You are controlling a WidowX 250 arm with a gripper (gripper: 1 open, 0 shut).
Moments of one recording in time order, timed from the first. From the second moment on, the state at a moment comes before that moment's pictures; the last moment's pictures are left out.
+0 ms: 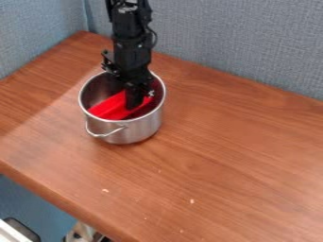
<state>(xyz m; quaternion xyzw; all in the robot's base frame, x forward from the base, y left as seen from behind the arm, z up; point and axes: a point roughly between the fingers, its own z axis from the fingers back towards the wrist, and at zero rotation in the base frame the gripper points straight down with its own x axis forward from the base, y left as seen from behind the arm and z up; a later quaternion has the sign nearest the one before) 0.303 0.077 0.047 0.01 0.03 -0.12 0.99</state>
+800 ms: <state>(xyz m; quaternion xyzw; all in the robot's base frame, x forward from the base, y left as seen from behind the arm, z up) 0.308 0.111 0.061 0.01 0.02 -0.18 0.98</state>
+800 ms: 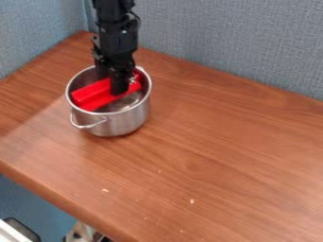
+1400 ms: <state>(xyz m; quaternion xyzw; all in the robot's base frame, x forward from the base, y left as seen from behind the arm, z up) 0.309 0.120 0.047 0.01 0.03 -0.23 0.97</state>
